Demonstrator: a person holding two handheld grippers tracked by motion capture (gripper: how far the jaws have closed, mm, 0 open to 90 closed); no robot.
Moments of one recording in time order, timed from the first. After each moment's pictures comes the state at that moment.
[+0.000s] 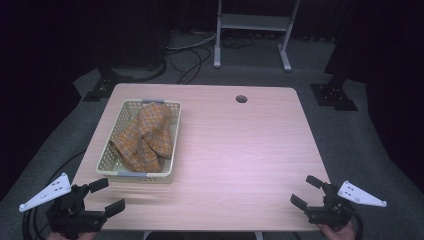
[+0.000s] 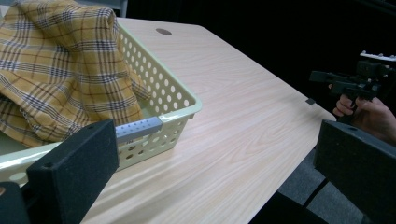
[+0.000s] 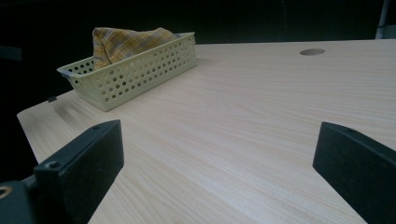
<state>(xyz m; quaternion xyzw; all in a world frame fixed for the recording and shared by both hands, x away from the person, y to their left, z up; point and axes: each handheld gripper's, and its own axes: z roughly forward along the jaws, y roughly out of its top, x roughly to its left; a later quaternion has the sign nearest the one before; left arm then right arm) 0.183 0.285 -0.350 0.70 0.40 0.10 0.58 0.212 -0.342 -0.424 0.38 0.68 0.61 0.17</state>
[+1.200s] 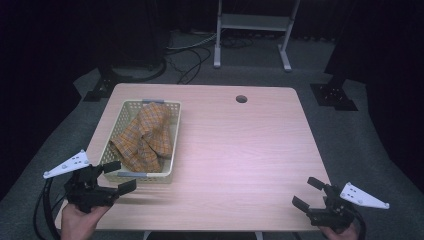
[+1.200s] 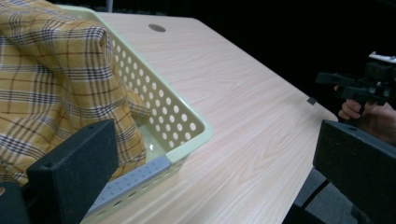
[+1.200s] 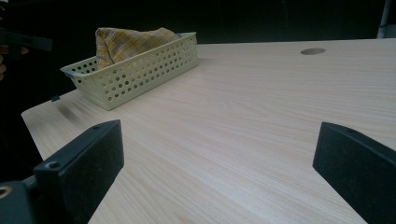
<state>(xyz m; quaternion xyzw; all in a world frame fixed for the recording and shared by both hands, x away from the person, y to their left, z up) 0.233 0.271 -0.340 0.73 0.39 0.08 0.56 0.208 -0.345 -0.424 0.38 0.68 0.61 0.16</state>
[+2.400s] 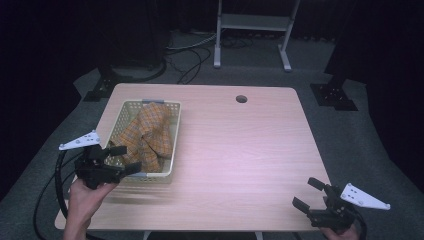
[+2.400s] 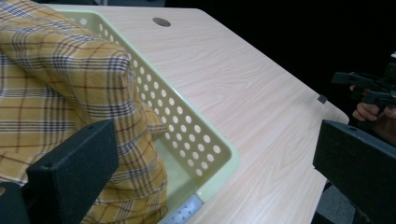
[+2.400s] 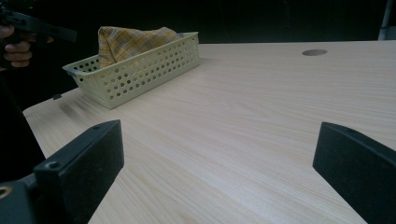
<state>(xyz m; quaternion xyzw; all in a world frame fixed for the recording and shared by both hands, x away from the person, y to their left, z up) 0.282 0.267 -0.332 0.74 0.39 0.06 0.54 0.205 -0.345 -0.422 0.37 0.68 0.61 0.16</state>
